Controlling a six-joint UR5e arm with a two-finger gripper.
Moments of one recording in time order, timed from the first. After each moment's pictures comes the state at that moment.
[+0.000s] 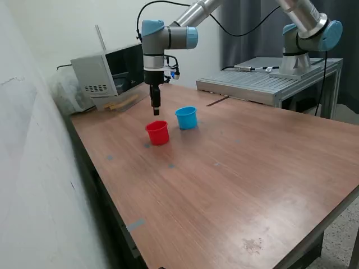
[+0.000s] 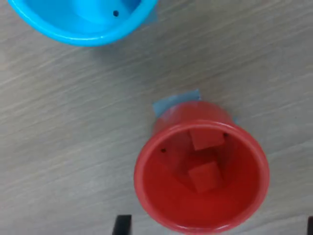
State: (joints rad) arm -0.23 -0.83 1.29 -2.25 -1.66 3.28
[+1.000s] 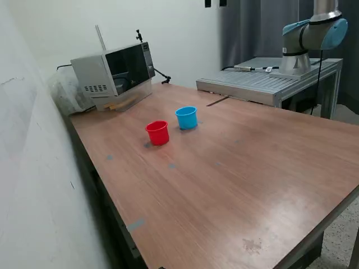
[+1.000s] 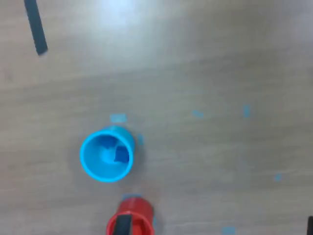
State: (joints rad) arm -0.06 -1.51 1.40 -1.57 -1.67 3.24
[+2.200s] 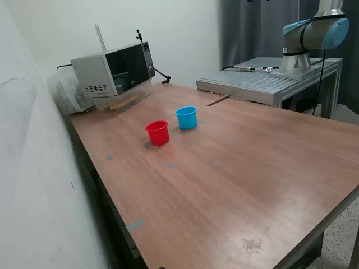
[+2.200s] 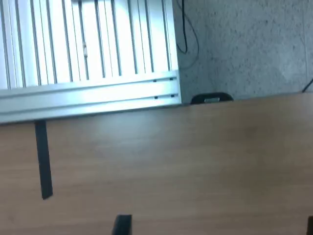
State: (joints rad) arm -0.02 -1.75 1.61 -1.28 -1.66 3.24
